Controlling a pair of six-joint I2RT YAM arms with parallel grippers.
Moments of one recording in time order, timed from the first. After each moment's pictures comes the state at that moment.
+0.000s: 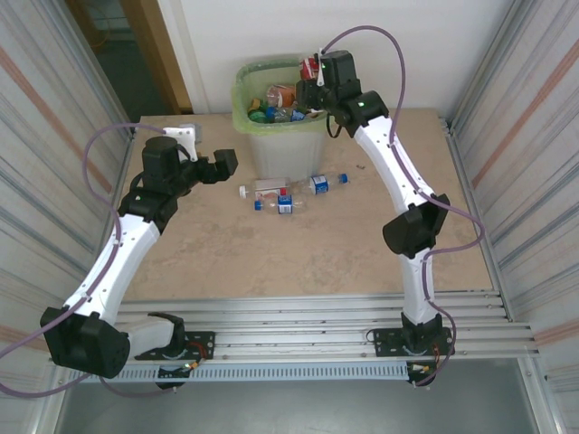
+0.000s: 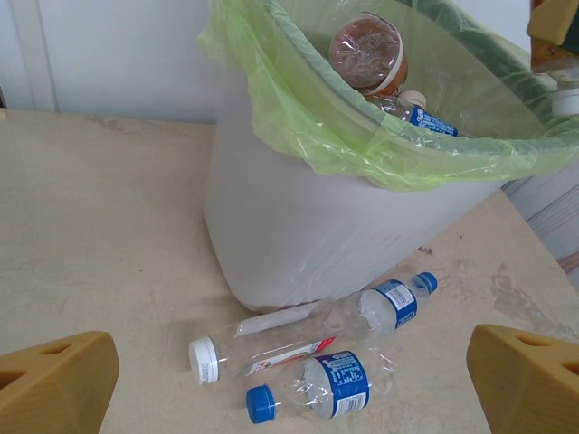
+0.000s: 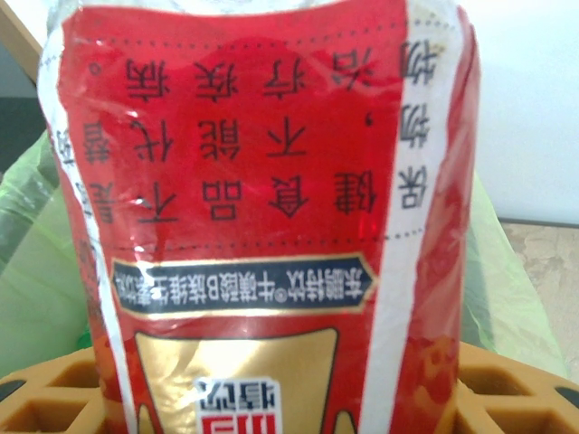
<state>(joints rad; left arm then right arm) -0.24 1.19 1.13 -0.32 0.17 -0.29 0.47 2.15 2.46 -0.76 0.13 0.27</state>
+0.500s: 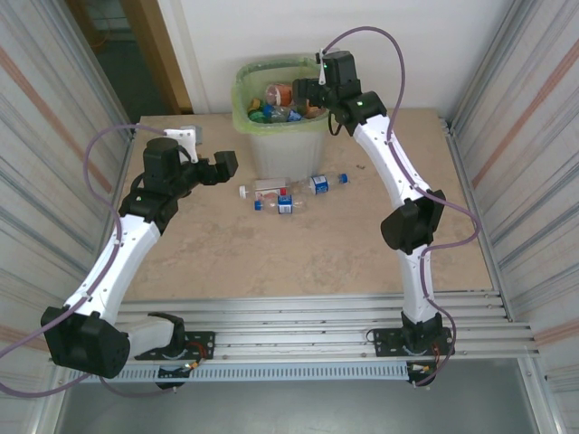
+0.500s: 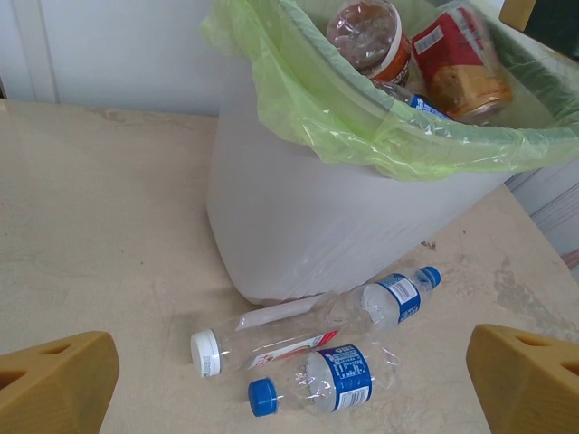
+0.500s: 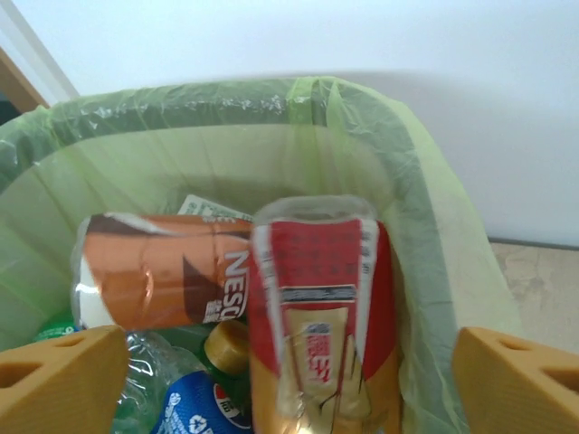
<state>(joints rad) -0.24 1.19 1.12 -0.32 0.17 -0.29 0.44 2.20 2.47 -0.70 0.13 0.22</state>
